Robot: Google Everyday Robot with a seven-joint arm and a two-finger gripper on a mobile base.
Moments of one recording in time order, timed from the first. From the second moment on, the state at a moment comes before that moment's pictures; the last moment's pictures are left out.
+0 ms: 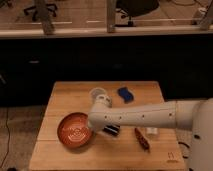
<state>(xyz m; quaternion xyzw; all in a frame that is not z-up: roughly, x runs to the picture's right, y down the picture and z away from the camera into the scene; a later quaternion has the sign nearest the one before) -0.069 0.232 0.794 -0.15 -0.27 -0.62 0.72</state>
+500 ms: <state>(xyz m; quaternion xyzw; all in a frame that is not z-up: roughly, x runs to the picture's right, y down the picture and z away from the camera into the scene) -0.070 0.231 0.794 -0.14 -0.27 -0.63 0.71</state>
